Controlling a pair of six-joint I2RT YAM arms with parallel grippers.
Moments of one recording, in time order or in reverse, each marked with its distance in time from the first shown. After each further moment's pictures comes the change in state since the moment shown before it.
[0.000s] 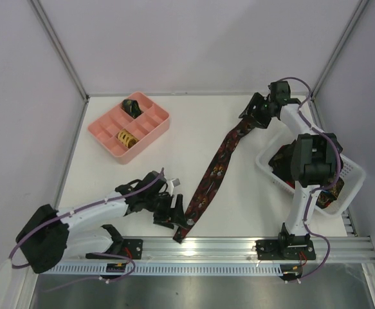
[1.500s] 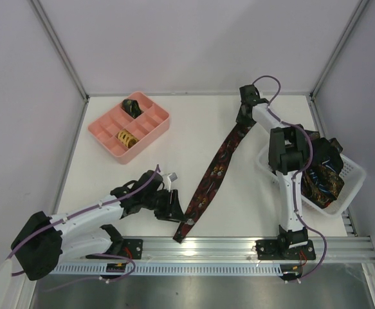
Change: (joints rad) left arm 0.008 -0.114 -0.028 0.059 -0.087 -0.062; right arm 0.163 0.331 0.301 -0.018 0.573 -0.078
